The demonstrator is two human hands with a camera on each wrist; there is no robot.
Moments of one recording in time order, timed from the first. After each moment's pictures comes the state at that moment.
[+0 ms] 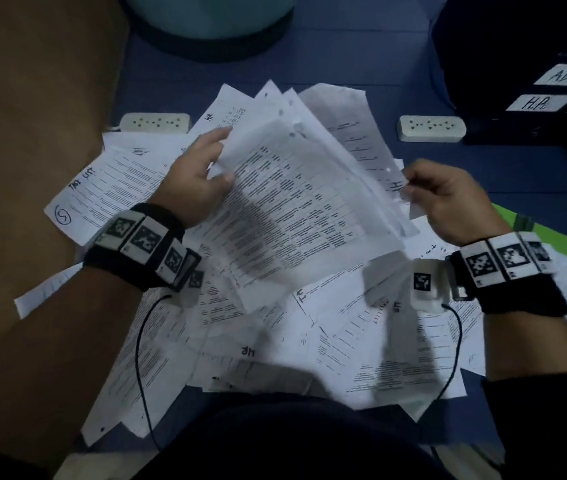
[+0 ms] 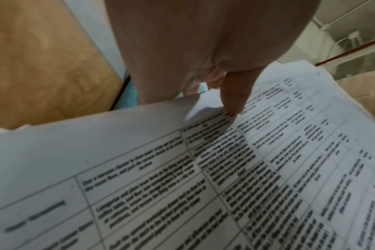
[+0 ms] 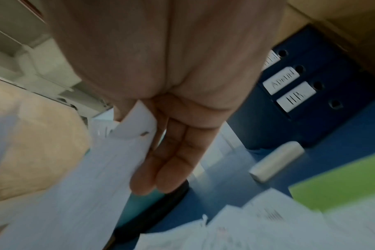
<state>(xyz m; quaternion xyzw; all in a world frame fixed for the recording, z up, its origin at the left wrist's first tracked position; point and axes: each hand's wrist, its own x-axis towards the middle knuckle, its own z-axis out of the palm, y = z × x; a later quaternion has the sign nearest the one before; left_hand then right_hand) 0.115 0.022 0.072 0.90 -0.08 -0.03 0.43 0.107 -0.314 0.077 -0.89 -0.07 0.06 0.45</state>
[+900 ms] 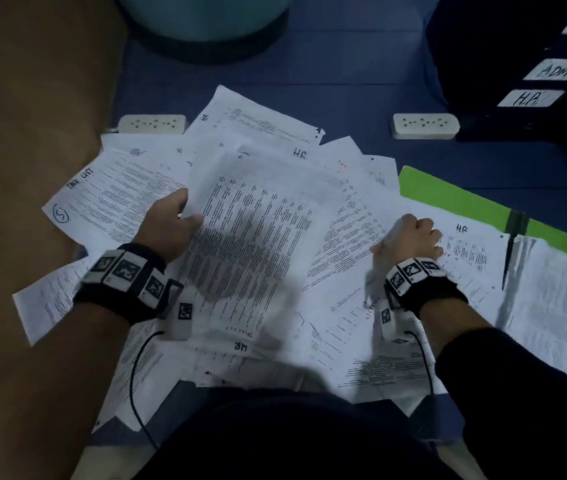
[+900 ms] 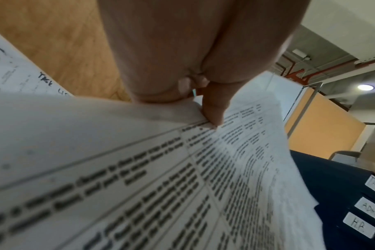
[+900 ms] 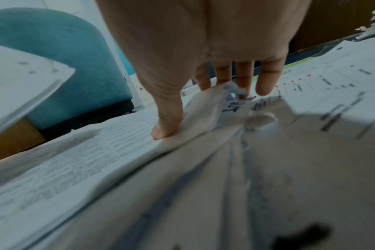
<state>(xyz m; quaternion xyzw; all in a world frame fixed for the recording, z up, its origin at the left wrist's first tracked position) 0.075 0.033 0.036 0.91 0.10 -0.07 0.39 0.093 -0.318 -0.070 -0.96 0.26 0.06 0.07</state>
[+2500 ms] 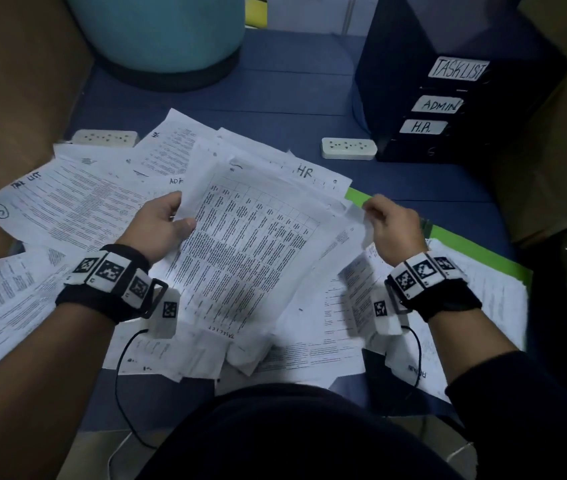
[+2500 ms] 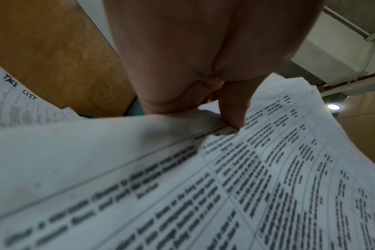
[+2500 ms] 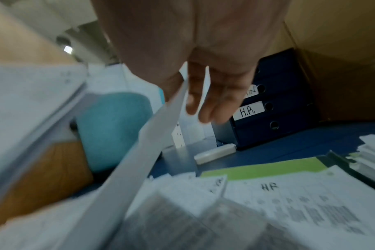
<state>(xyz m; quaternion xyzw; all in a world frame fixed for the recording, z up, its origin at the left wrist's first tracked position) 0.030 -0.076 0.071 0.84 0.06 -0.08 0.54 0.052 -0.429 0.051 -0.94 0.00 -0.06 0.33</state>
